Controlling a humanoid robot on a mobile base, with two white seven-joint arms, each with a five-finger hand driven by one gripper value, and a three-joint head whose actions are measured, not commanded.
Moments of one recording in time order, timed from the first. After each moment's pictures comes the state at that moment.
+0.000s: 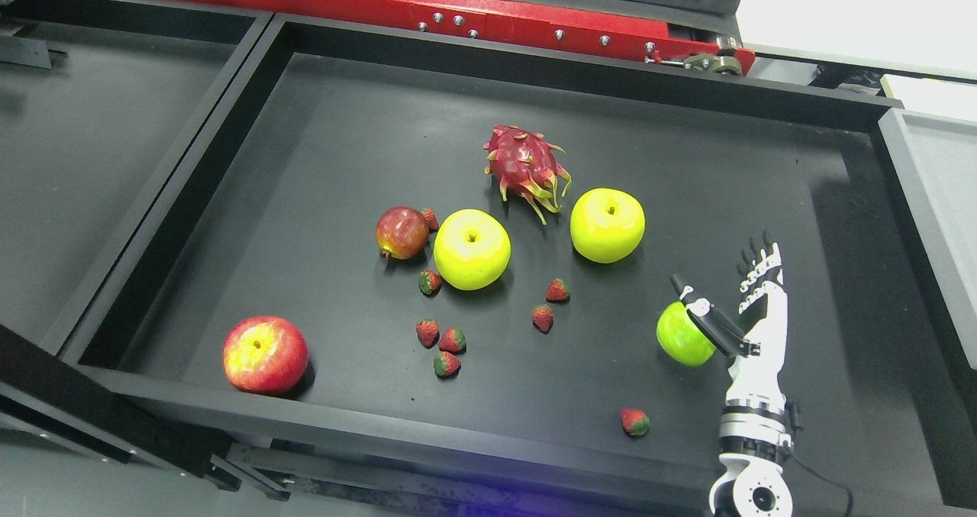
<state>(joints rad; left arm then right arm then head) 0.00 0.00 0.10 -0.04 -0.07 -0.01 -0.18 0.18 0.00 0.00 -1.72 0.00 -0.14 -0.21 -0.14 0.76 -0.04</state>
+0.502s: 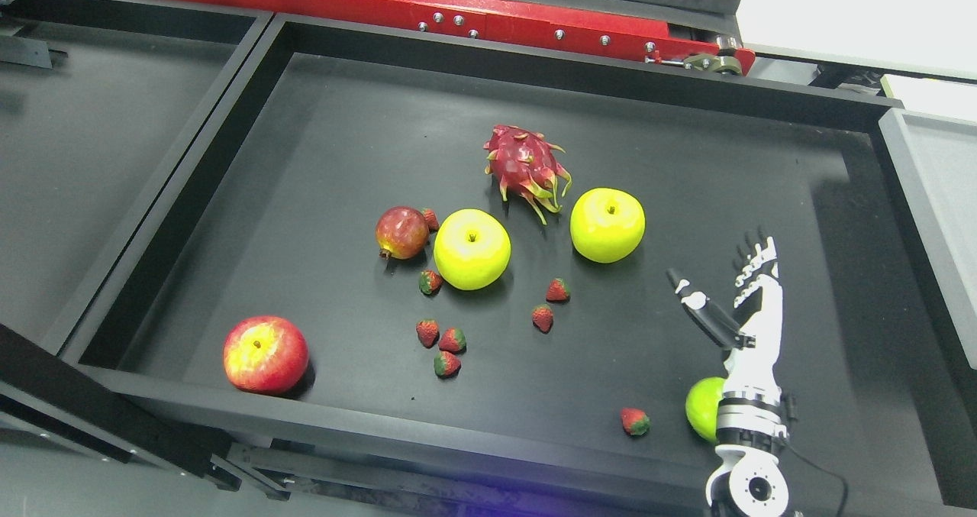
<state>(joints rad) 0.00 0.00 0.10 -0.04 -0.07 -0.01 -0.18 0.15 0.00 0.02 -1.71 0.00 -0.11 -0.21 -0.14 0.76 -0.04</state>
